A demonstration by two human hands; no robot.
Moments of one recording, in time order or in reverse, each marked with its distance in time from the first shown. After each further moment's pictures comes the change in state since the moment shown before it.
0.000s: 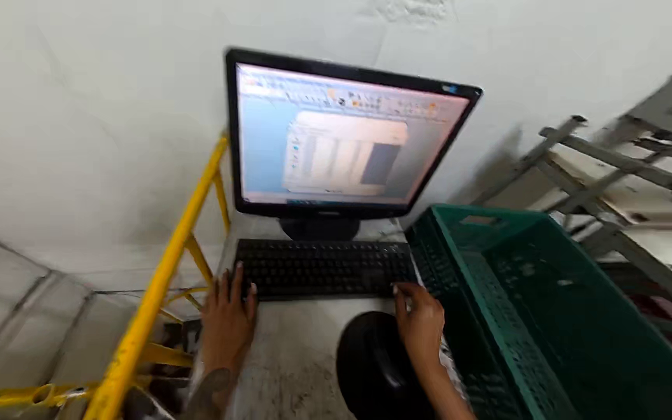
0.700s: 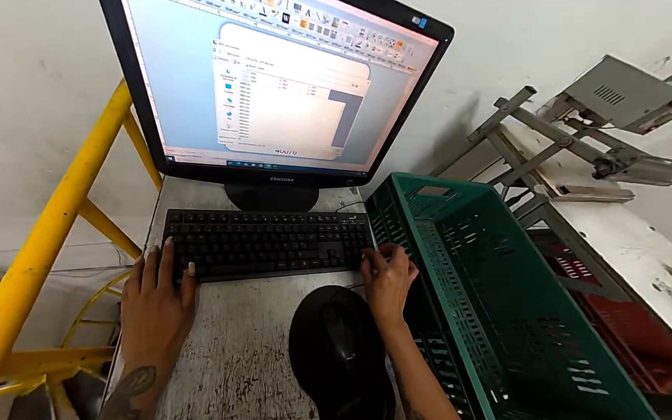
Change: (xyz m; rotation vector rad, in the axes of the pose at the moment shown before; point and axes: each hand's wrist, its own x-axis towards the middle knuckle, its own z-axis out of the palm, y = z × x) left_hand 0.001 0.002 -0.003 -0.031 -0.070 -0.026; right_hand 0.019 0.048 0.012 -0.255 0.088 -0.082
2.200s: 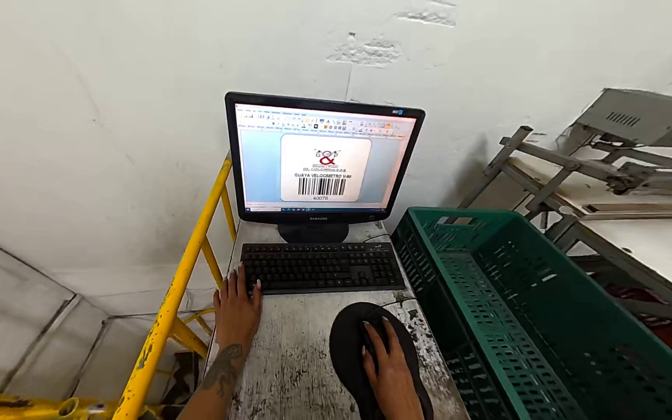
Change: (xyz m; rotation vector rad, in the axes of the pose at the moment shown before) left_hand -0.005 0.004 0.000 0.083 0.049 -0.021; right_hand -0.145 -0.050 -0.043 0.304 -0.196 -0.044
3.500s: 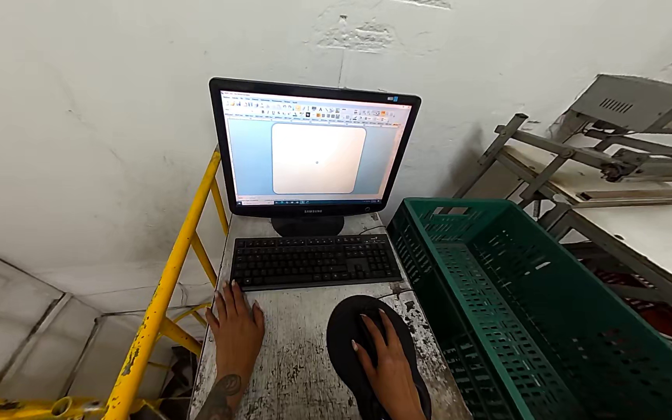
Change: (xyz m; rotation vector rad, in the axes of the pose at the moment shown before) left_hand -0.045 0.013 -0.008 0.080 -0.014 -0.010; right_hand 0.003 0.003 0.005 0.016 -0.004 0.033
